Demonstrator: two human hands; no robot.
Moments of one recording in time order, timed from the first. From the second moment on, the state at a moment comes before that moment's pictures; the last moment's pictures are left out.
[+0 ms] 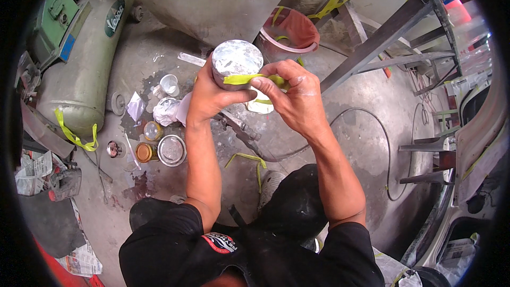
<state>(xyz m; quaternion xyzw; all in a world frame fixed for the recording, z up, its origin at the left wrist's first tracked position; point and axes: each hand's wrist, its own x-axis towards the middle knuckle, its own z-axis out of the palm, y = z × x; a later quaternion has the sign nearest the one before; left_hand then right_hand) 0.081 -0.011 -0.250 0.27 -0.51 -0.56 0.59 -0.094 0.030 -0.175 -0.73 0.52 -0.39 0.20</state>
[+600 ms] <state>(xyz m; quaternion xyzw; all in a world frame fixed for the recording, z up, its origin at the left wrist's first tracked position) 0.084 -0.015 -0.257 0.28 -0.50 -0.56 0.59 -0.094 0.029 -0.180 -0.73 0.56 -0.37 0.17</state>
